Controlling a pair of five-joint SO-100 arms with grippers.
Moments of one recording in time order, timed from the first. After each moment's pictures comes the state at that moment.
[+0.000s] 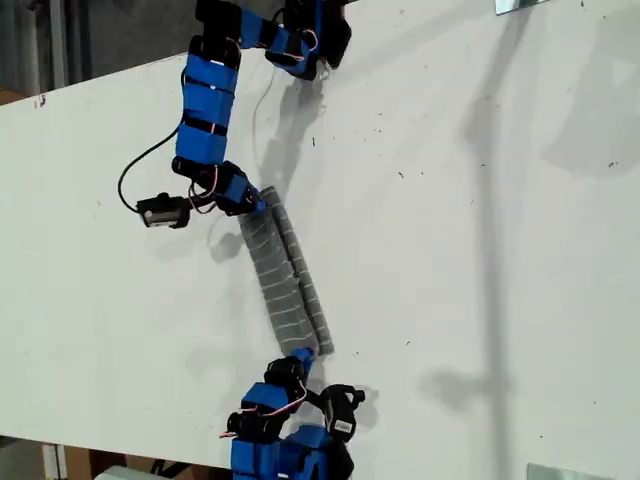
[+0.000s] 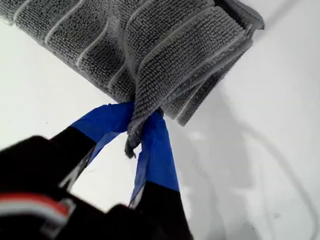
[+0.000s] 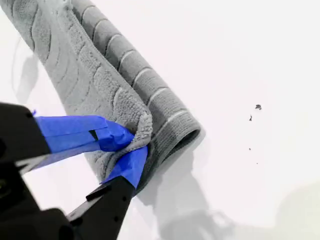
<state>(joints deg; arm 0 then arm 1) -6.7 127.4 136.7 60.4 -88.8 22.8 80.0 86.0 73.5 46.5</state>
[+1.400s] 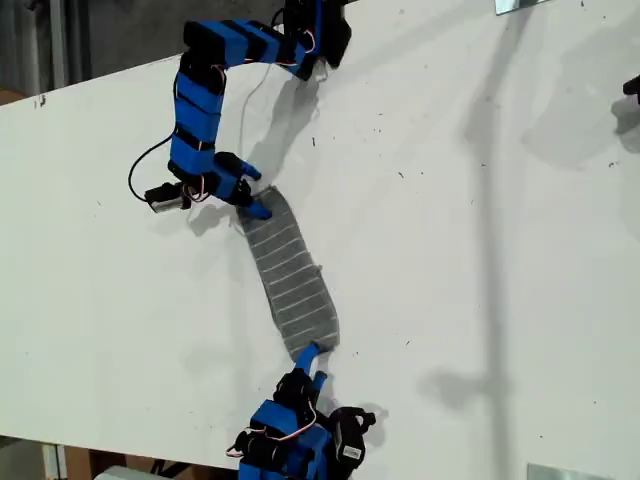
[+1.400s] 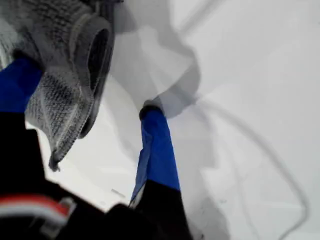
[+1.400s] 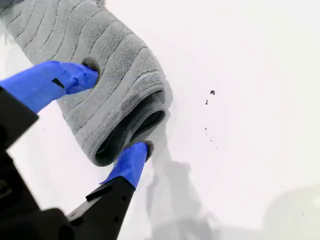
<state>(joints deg) 0.7 143.0 144.1 67.1 -97.7 36.5 63.4 84.3 74.4 40.4</state>
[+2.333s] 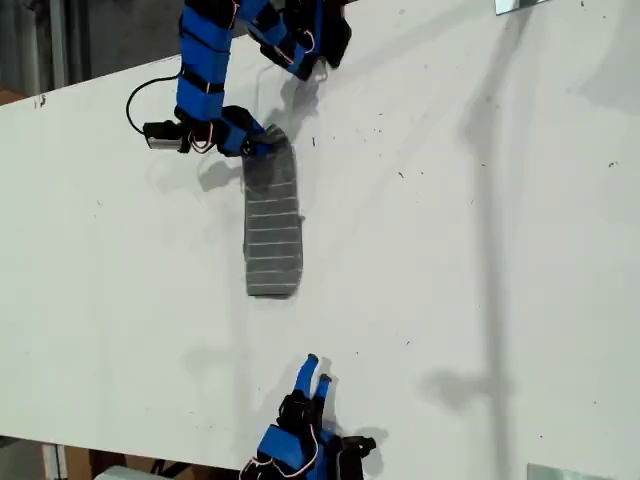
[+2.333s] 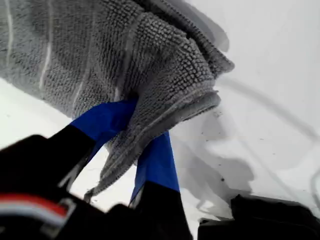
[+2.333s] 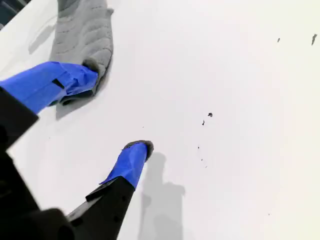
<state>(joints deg) 2.9 191.4 169.0 78.8 -101.6 35.2 104.4 126.6 70.3 57.5</state>
